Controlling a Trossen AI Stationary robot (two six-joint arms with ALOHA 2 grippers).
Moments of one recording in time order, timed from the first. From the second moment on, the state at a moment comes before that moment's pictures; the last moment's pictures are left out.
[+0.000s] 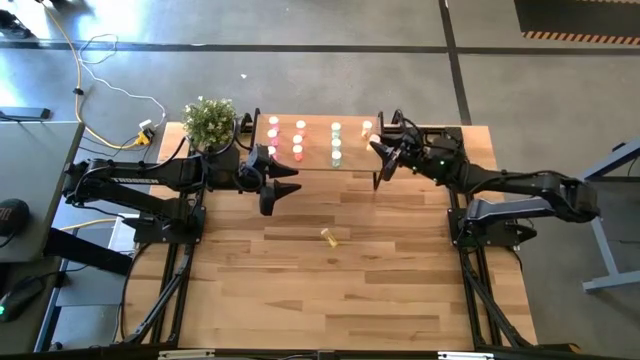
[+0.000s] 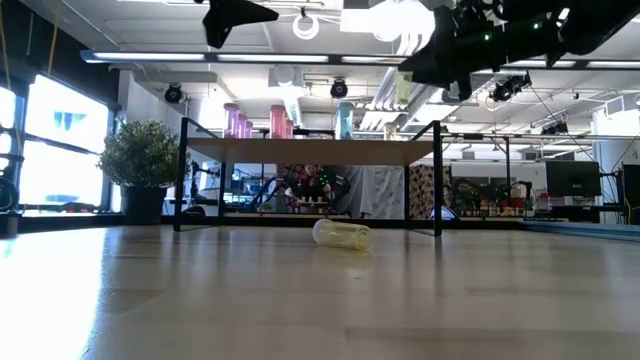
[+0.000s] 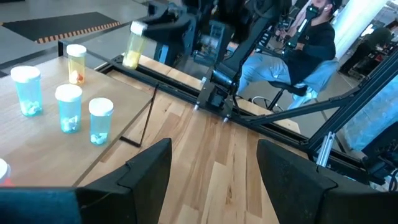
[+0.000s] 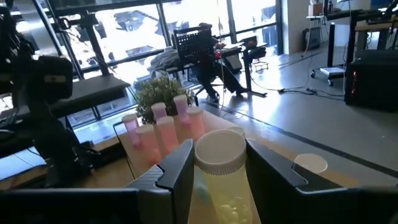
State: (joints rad) left arm 0.18 1.07 0.90 -0.09 -0.06 -0.36; right arm -0.38 1.00 0.53 0.47 0.15 0.18
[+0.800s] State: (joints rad) left arm 0.18 1.07 0.90 -0.05 -0.07 -0.36; right arm -0.43 1.15 0.53 0.46 0.14 0.13
